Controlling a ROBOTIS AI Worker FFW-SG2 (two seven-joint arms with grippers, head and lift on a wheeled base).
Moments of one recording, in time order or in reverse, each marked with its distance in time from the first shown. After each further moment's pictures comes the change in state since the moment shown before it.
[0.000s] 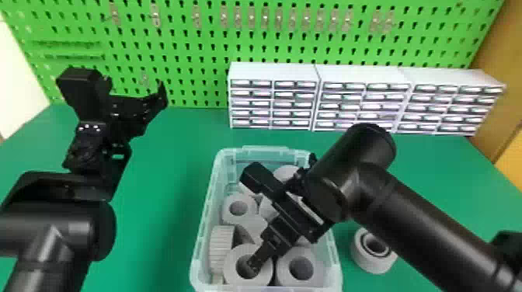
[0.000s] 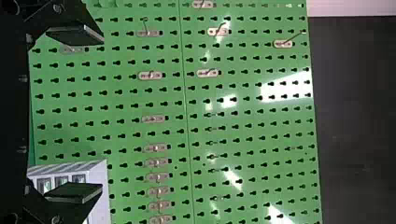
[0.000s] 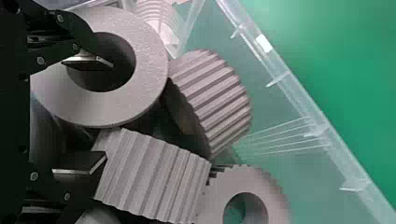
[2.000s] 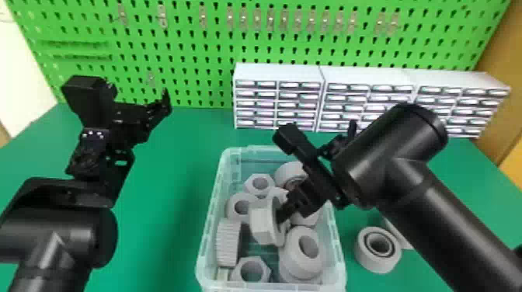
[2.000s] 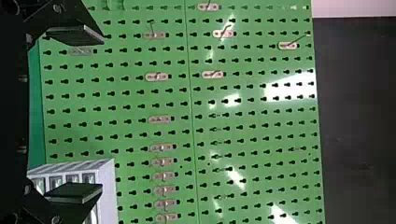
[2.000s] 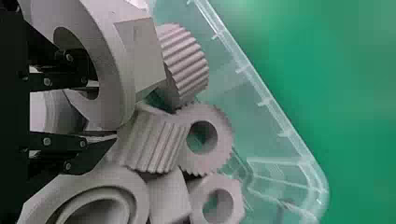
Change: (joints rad) left arm 0.021 0.002 -0.012 -0.004 0.007 0.002 -0.006; right arm 0.081 -0.014 -0.208 -0.142 0.485 0.015 0.290
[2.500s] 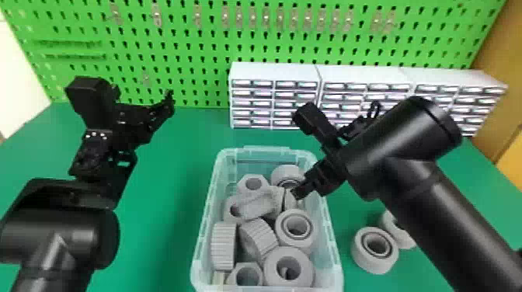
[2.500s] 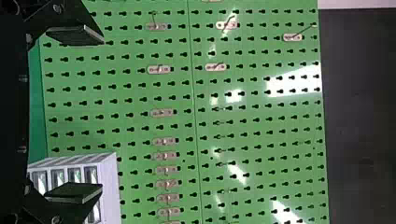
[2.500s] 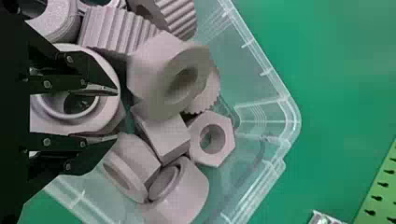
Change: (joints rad) left arm 0.003 0.000 -0.008 0.000 -0.003 0.000 0.000; right arm 0.009 0.025 -0.061 -0.003 0.307 -0.030 0.200
